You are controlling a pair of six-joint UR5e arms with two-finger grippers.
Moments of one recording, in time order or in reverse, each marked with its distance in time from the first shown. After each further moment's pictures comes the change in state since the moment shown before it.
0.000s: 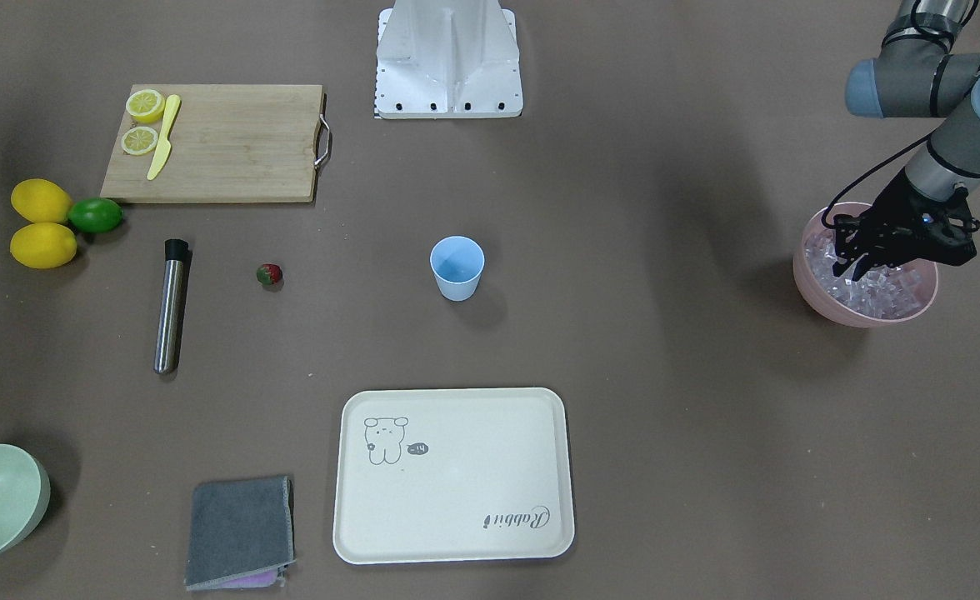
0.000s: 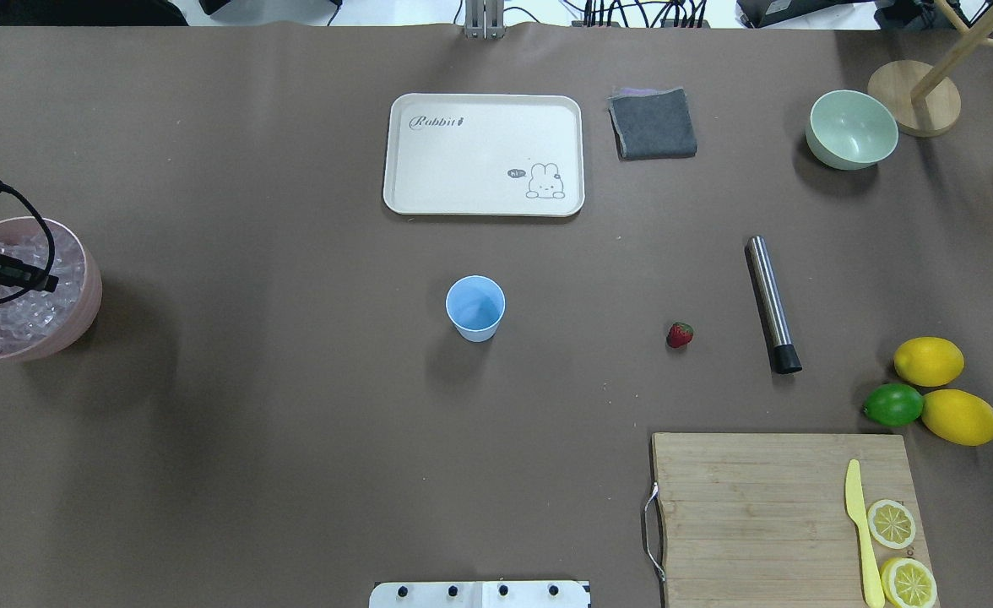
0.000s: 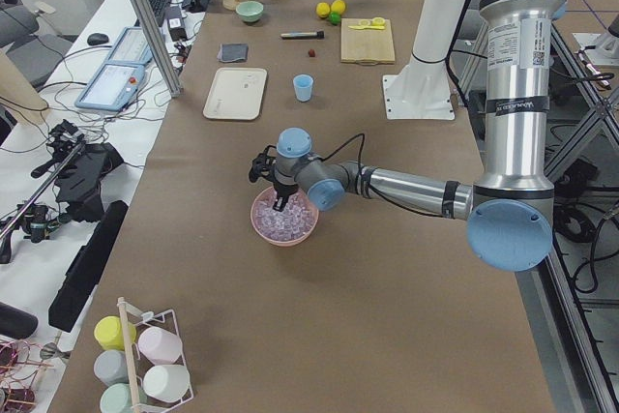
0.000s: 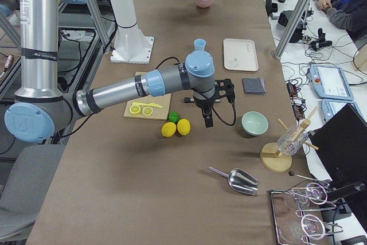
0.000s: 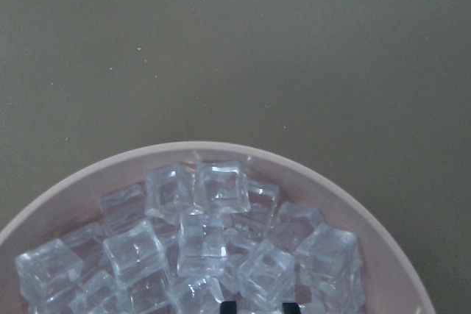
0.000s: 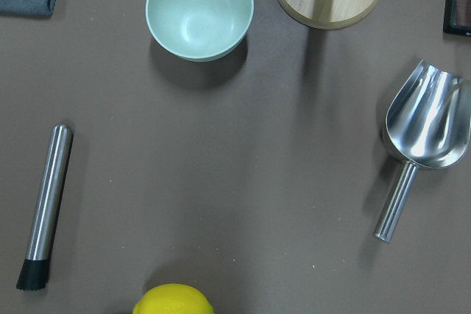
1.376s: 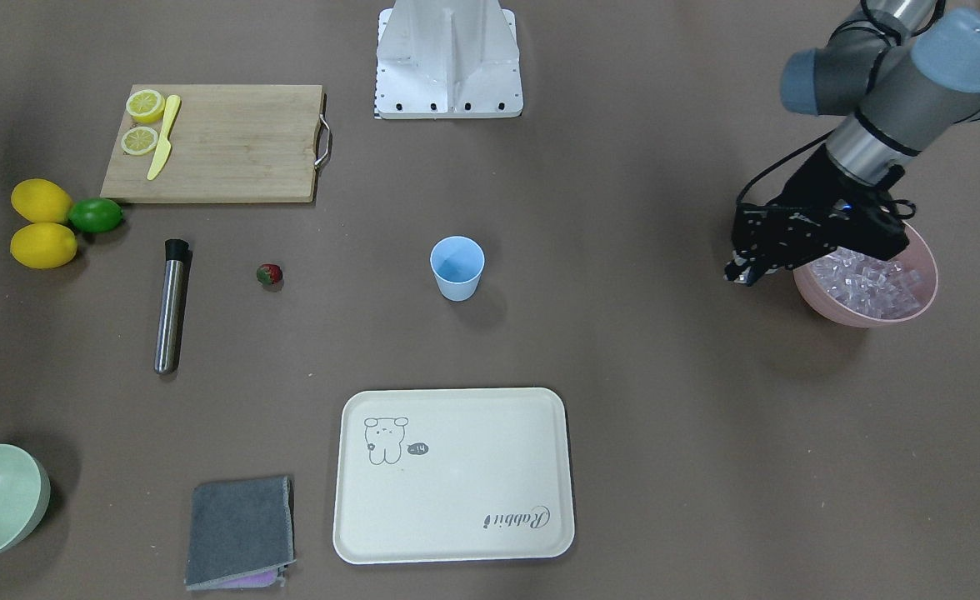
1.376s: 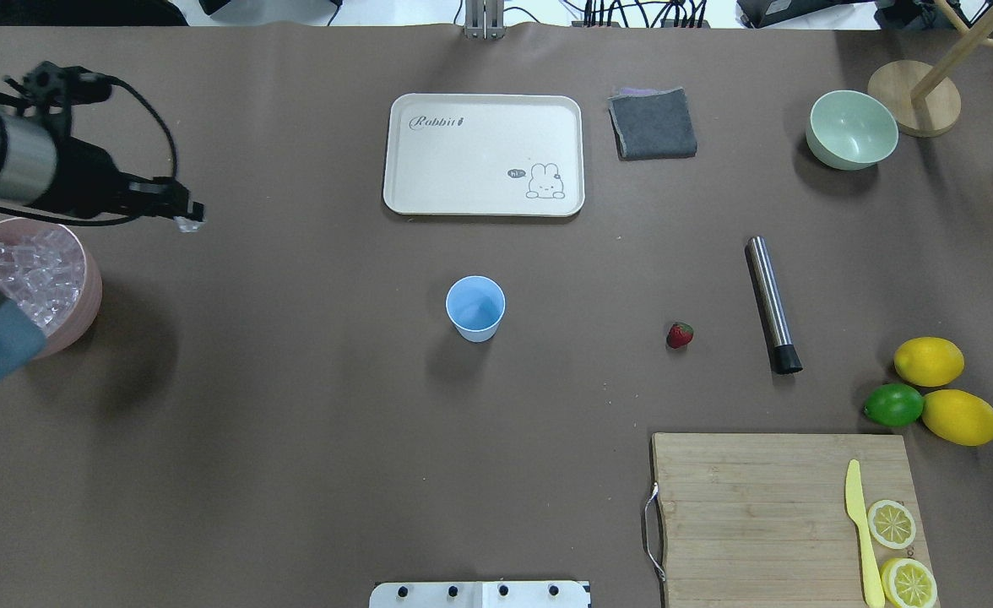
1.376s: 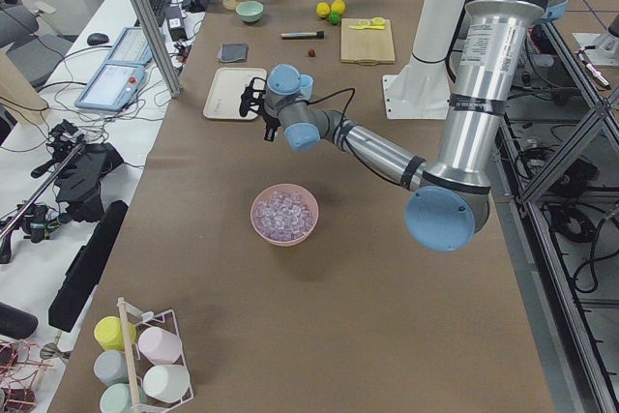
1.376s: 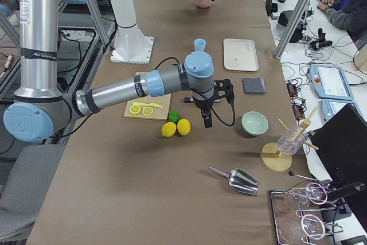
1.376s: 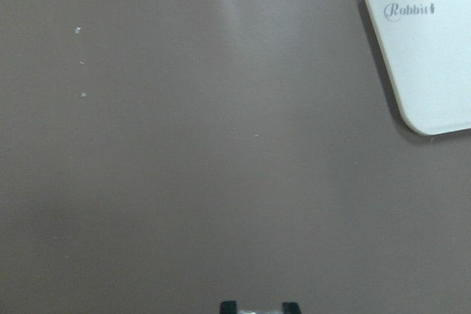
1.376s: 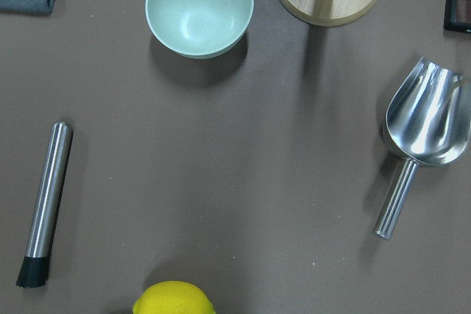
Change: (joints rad) left arm 0.106 -0.292 -0.082 0.003 0.020 -0.472; right arm 0.000 -0.007 0.003 0.002 0.001 -0.002
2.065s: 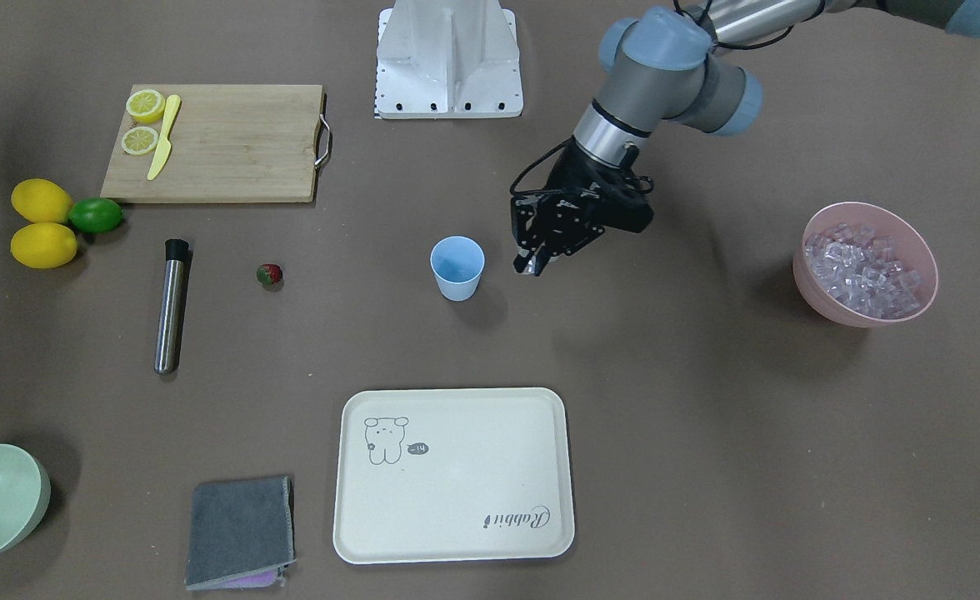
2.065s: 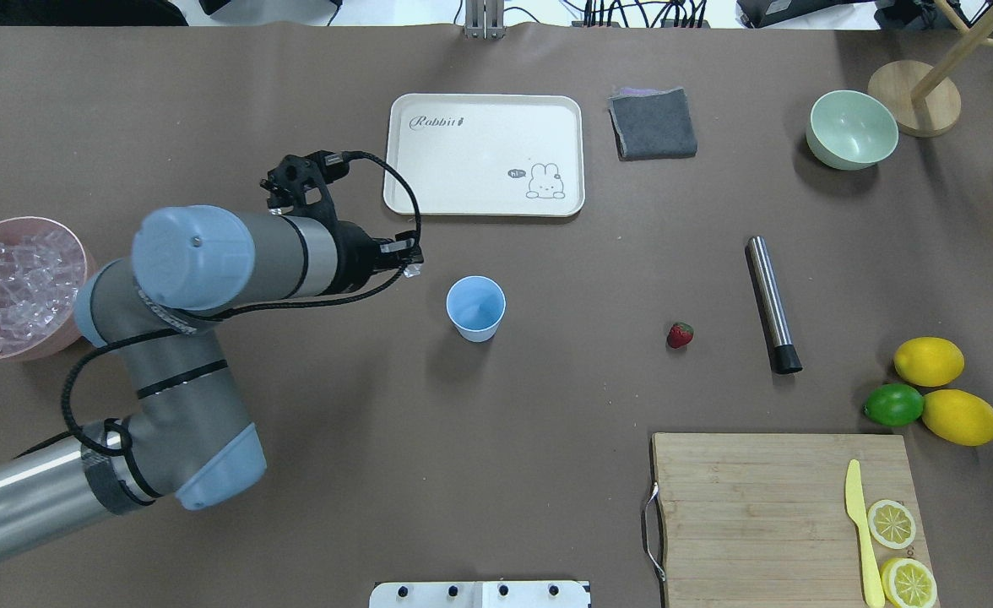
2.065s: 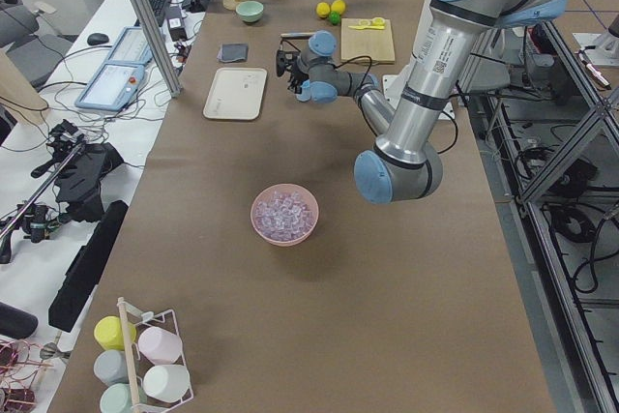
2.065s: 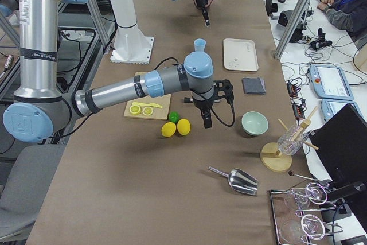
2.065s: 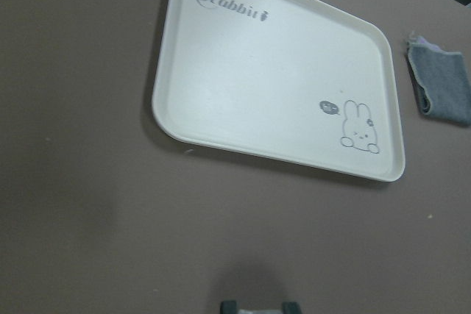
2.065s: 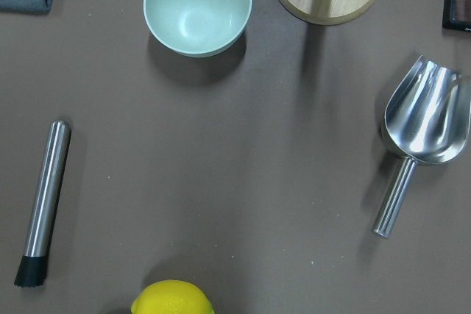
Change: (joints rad) left arm 0.374 -0.295 0.084 0.007 0.471 -0.428; right arm 0.000 -0.003 0.001 0.000 -0.003 0.000
